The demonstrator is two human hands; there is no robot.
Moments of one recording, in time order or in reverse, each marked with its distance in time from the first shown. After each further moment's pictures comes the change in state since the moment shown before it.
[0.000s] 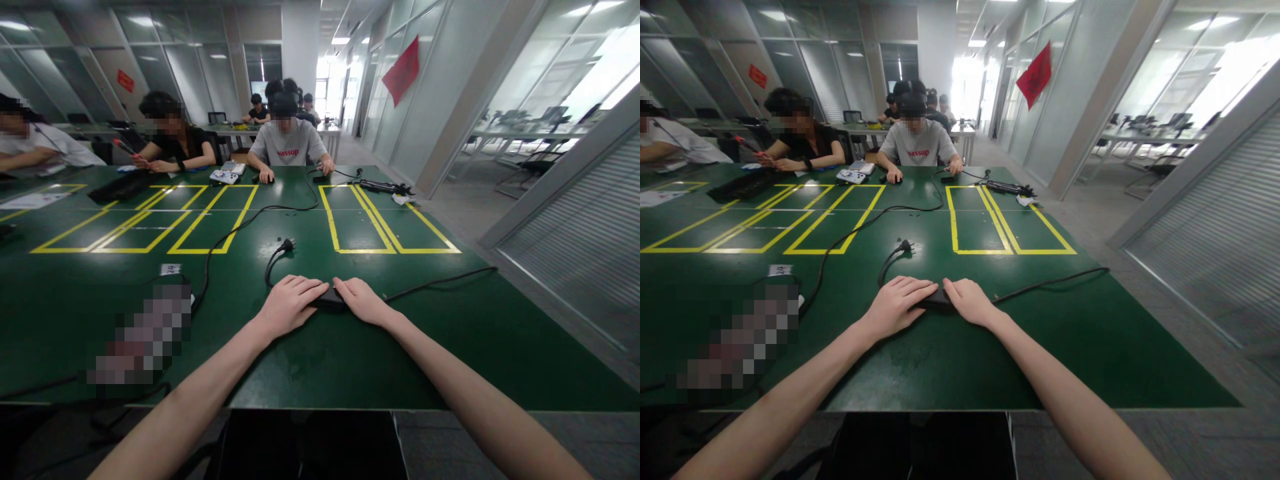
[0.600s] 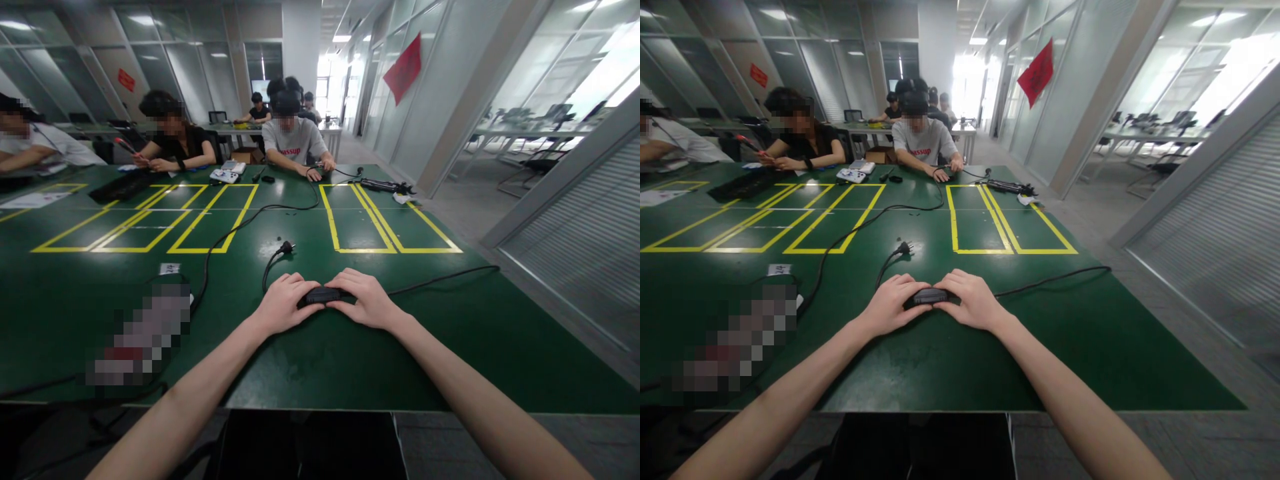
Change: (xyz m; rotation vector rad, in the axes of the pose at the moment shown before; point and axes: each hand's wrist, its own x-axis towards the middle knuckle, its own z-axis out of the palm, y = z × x) left_hand 0.002 0.001 -0.011 -0.124 -0.038 -0.176; right_hand -0.017 -0.002 -0.020 0.063 0.218 -0.492
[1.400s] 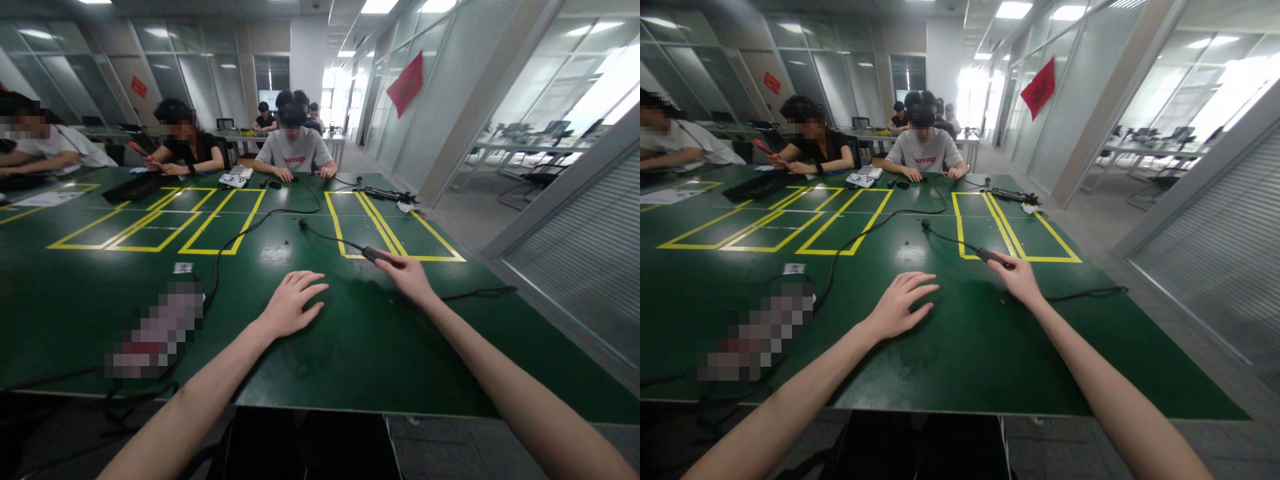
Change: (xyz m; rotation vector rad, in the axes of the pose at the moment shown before) left_hand -0.005 -0.001 0.001 -0.029 0.118 0.056; right_hand -0.015 0.071 -0.037 0.196 0.427 0.767
